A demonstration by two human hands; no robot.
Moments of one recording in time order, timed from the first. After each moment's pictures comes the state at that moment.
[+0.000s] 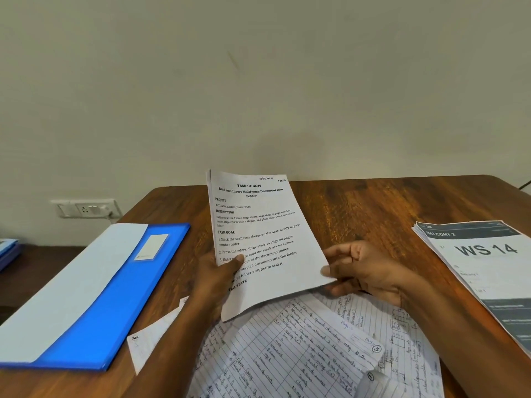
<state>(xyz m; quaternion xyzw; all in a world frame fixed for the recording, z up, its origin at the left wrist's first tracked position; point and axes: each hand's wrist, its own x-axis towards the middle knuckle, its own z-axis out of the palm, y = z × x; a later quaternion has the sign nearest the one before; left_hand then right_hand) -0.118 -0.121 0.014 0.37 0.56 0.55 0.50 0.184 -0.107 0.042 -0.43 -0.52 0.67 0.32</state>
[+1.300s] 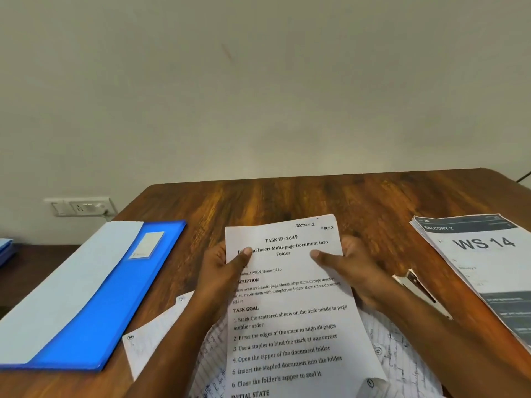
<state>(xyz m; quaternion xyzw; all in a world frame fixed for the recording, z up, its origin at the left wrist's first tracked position) -0.103 -0.134 0.025 0.45 0.53 0.52 0.49 0.150 -0.107 0.012 -0.41 -0.49 0.59 0.50</state>
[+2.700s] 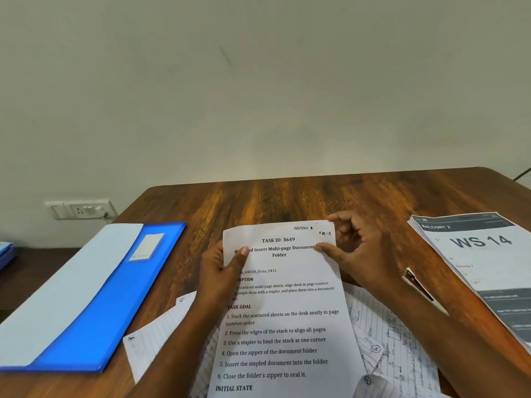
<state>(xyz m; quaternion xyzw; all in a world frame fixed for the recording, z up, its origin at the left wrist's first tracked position) -0.099 -0.133 0.017 0.48 0.53 0.57 0.41 0.179 -0.096 0.019 -0.44 -0.71 0.08 0.54</state>
